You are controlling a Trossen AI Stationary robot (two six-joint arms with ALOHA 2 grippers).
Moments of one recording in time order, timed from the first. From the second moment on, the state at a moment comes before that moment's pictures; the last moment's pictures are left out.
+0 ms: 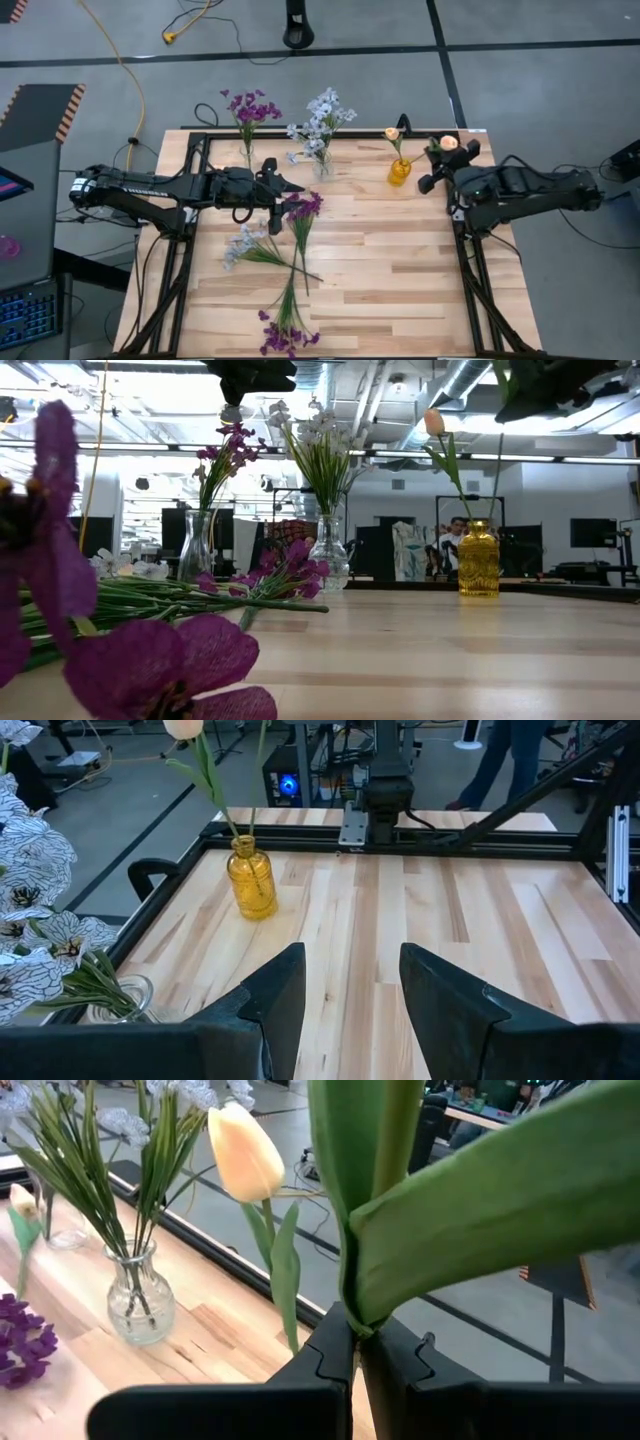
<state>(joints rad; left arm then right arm) -0.01 1.18 0.94 -0.10 -0.17 -0.02 0.08 0.65 0.80 -0.68 1.04 0.29</state>
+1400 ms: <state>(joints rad) -0.01 1.18 0.94 -0.10 -0.17 -0.02 0.08 0.69 0.80 -0.72 1.02 0.35</state>
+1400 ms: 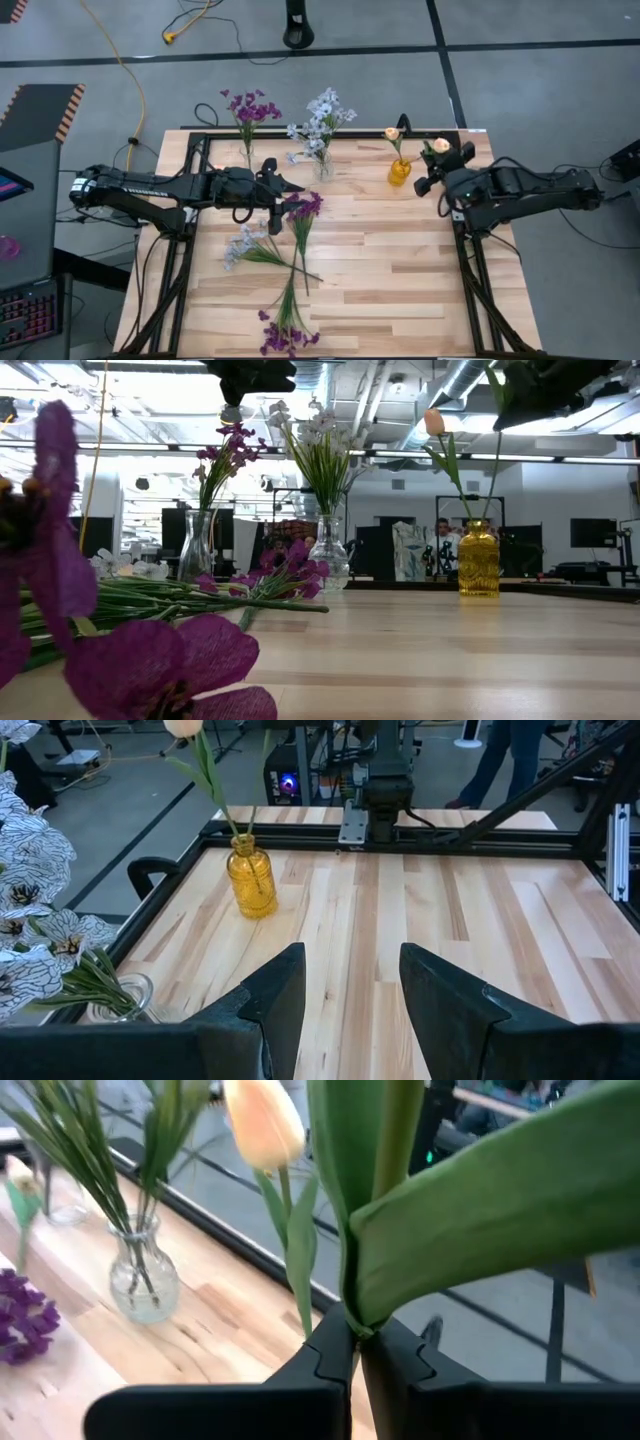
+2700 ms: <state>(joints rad) -0.01 1.18 0.95 -0.12 -0.17 -0.01 -0.08 0.82 0.80 -0.71 0.93 0.42</state>
